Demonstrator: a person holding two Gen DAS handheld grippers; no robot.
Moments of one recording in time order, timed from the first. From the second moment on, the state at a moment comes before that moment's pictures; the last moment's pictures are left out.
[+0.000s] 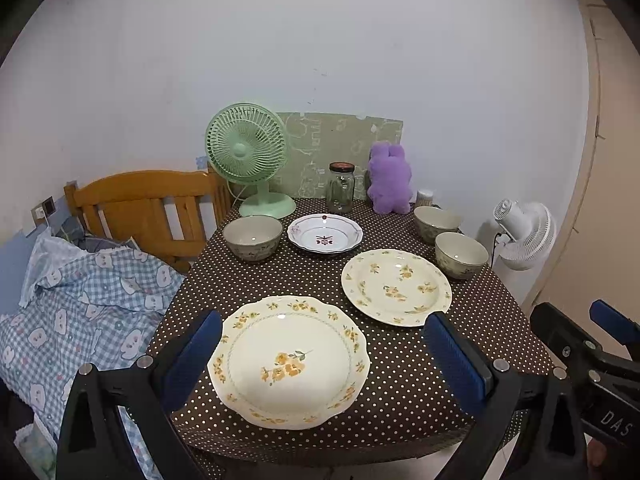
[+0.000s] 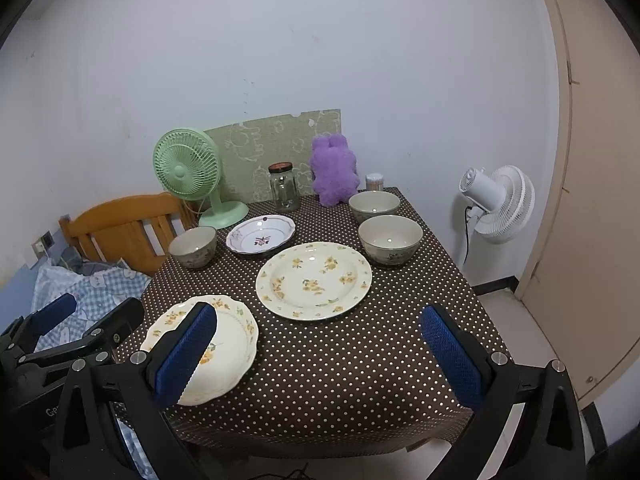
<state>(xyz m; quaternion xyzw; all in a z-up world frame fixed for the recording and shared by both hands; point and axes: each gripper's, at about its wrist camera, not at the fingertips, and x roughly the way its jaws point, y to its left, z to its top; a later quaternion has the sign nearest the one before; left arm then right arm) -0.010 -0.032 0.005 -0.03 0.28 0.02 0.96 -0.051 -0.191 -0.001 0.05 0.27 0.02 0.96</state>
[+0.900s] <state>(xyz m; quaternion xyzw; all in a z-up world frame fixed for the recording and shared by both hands) -0.010 -0.037 0.003 -0.02 0.28 0.02 0.96 -0.051 -0.193 -0.004 0.04 0.28 0.00 0.96</state>
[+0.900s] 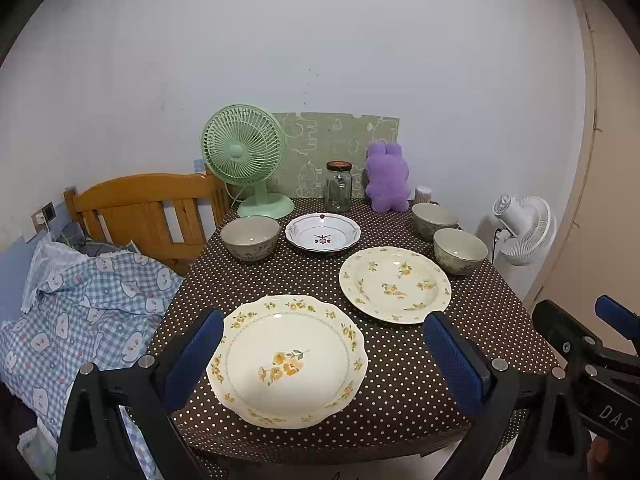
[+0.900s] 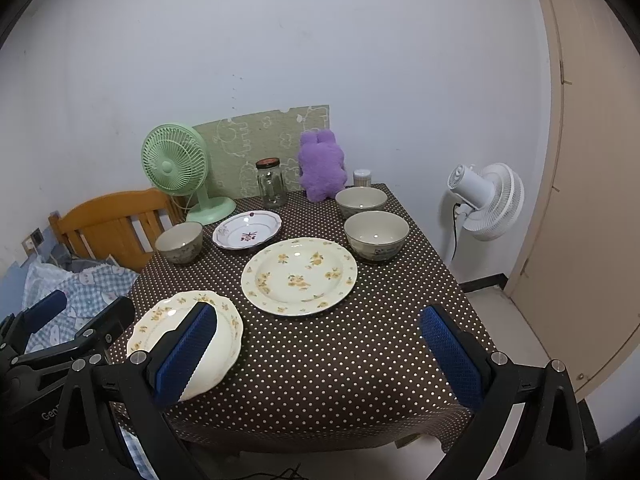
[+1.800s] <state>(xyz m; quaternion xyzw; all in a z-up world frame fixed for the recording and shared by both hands) -0.011 -0.049 0.003 -0.01 0.27 0.03 0.96 -0.047 -0.203 -0.004 0.04 0.27 -0.01 0.96</state>
